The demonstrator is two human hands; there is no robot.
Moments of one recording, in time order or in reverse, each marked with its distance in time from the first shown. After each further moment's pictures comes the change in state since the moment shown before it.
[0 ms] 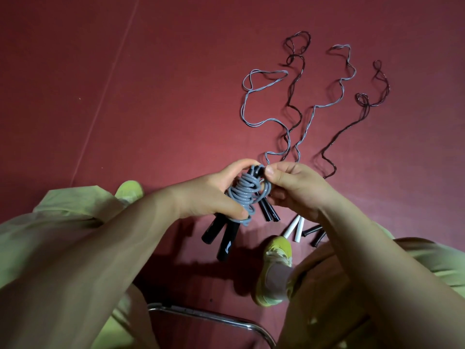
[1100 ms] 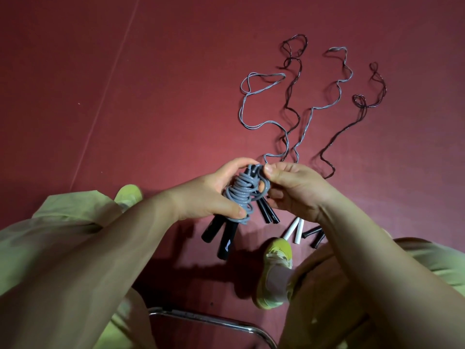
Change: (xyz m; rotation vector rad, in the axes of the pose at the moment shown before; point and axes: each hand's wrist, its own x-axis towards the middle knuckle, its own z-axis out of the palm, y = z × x) left_hand -0.001 0.000 -0.002 -0.037 0.005 0.071; right_hand -0.005 -0.011 0.007 0.115 0.076 0.073
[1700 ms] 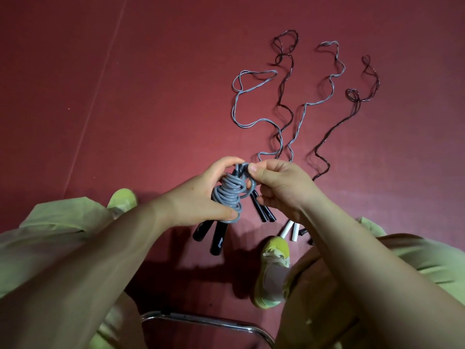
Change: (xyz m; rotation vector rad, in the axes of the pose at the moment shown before) left_hand 0.006 0.001 0.006 0.260 0.142 0.007; right_hand -0.001 0.001 0.010 -0.121 0.182 -0.084
